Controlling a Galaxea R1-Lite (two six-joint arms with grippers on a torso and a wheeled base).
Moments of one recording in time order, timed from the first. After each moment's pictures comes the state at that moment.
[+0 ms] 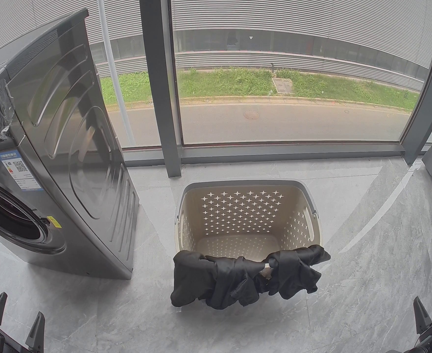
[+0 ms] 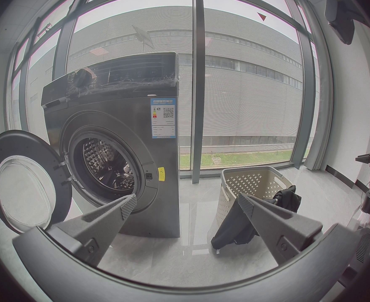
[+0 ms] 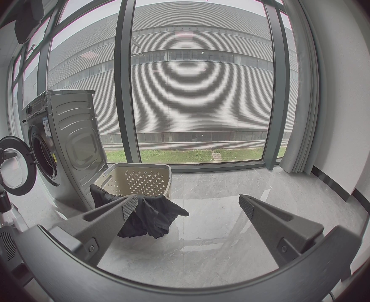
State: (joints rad) left arm 0.00 0.02 -0.02 0.00 -0.01 -0.01; right arm 0.01 0.02 -0.02 0.03 0.00 0.00
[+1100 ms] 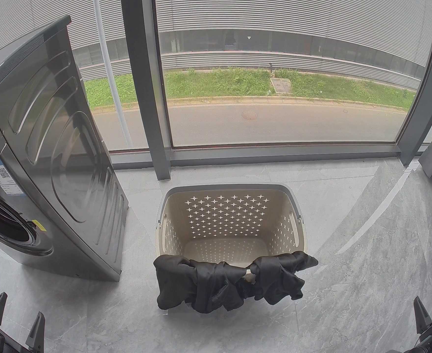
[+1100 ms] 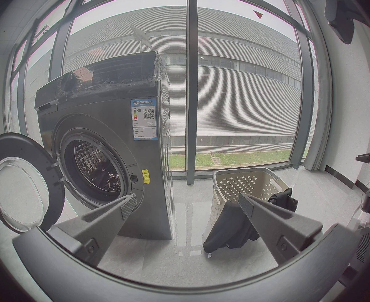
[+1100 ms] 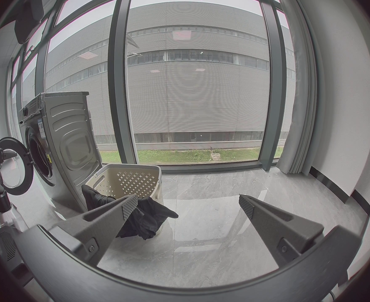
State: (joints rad) left arm 0.00 0.02 -0.02 0.00 -0.01 -0.01; right arm 0.01 0.02 -0.02 0.03 -0.01 0.00
